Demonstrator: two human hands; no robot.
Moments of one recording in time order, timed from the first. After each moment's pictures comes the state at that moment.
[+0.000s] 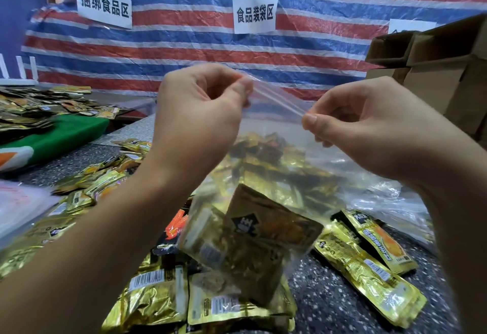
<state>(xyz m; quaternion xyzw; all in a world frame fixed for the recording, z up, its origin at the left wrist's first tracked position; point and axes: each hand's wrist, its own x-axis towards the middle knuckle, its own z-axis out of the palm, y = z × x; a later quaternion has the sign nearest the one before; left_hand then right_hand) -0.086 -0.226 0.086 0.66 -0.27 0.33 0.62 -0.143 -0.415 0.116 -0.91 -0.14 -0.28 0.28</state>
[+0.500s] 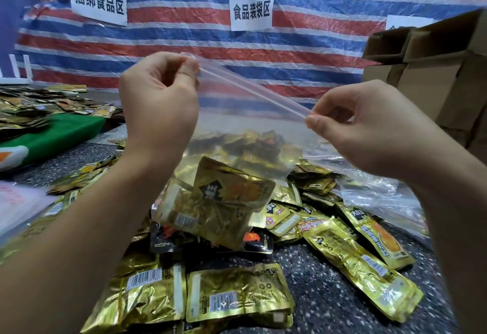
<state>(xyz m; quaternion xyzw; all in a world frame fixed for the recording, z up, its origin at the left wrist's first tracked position) -0.054 -0.208 0.086 0.62 -0.18 0.42 0.64 -0.126 -0.429 0.109 -0.92 -0.13 -0.32 0.19</state>
